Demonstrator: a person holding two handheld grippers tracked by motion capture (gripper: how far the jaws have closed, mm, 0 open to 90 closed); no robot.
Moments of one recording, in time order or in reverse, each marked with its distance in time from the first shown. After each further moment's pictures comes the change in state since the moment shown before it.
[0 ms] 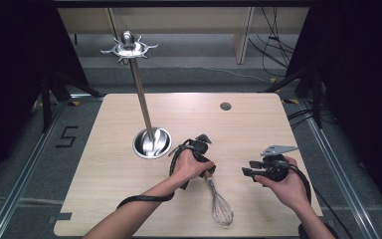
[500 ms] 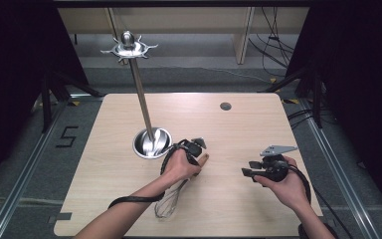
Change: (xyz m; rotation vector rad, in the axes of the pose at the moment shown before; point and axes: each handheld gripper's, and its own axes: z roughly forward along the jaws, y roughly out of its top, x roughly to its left) left arm 0.018 -0.014 -0.015 0.116 0.088 0.203; right arm 0.001 0.000 0.000 0.011 0.001 0.000
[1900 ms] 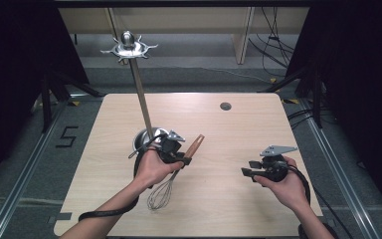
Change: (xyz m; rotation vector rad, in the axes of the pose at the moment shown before) left arm 0.027 -0.051 -0.076 -0.486 -0.095 0.108; right arm 0.003 -0.001 0.001 0.001 0.004 0.028
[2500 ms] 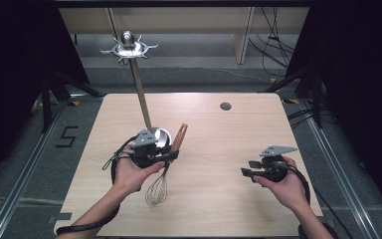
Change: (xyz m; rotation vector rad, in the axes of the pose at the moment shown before) left arm 0.011 -0.026 -0.051 -0.316 -0.038 -0.074; right arm -0.002 0.000 0.001 -0.023 -0.011 -0.037
